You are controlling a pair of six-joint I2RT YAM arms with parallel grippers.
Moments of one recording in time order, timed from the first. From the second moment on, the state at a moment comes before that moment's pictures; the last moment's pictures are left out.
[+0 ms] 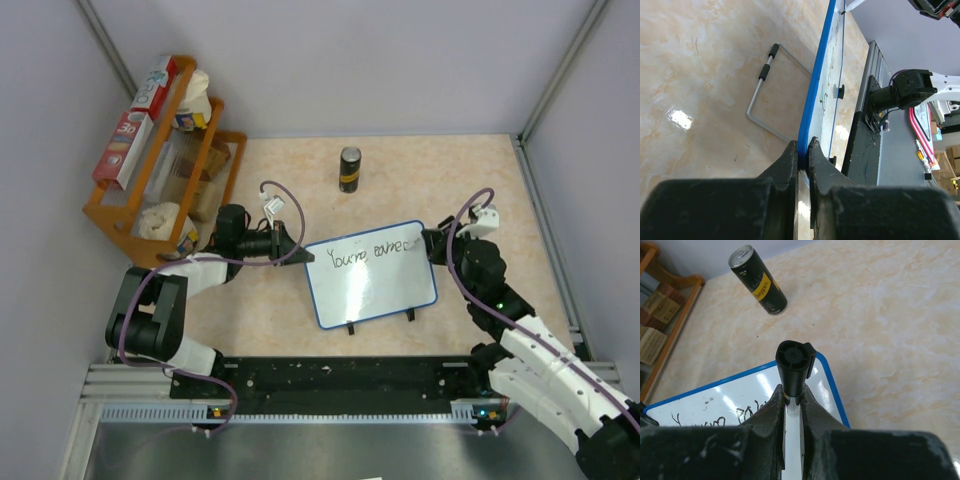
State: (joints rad) left arm -0.23 1.50 0.63 0.39 1.08 -0.40; right arm 0.47 0.70 0.46 0.06 0.27 0.48
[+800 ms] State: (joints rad) left arm -0.23 1.50 0.63 0.39 1.08 -0.40; right arm 0.47 0.71 0.49 0.09 0.32 0.46
